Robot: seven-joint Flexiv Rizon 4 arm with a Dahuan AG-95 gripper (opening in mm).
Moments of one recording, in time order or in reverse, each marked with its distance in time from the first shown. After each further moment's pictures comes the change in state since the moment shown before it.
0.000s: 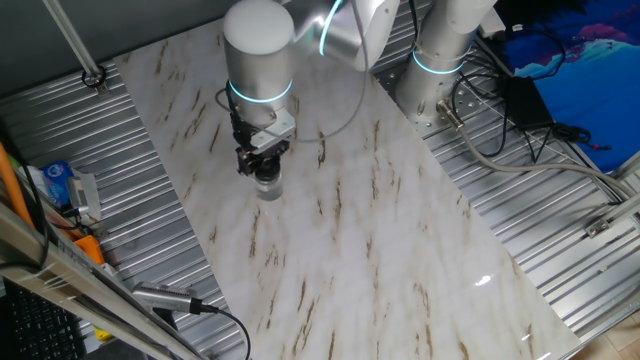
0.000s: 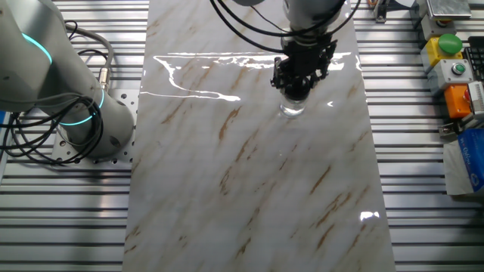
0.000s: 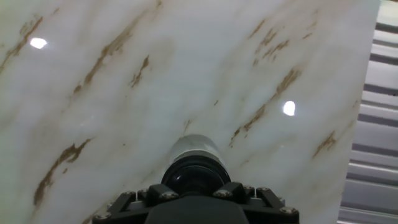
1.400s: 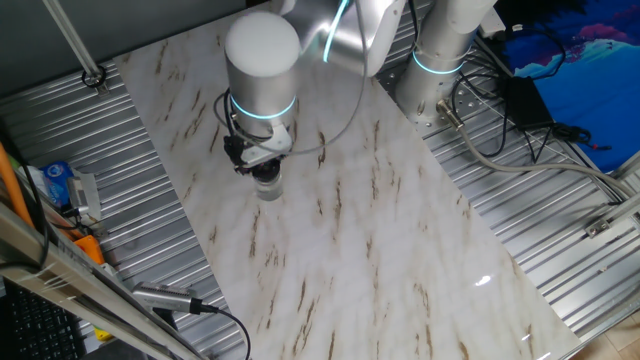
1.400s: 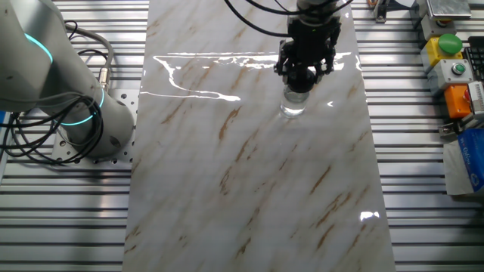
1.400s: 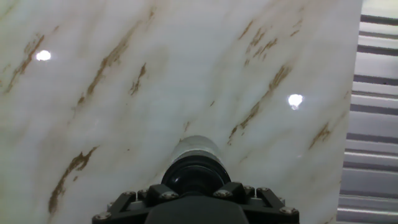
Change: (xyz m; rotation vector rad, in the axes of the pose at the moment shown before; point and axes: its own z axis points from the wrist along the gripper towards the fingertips) arm -0.008 -0.008 -0.015 -0.018 0.106 0.195
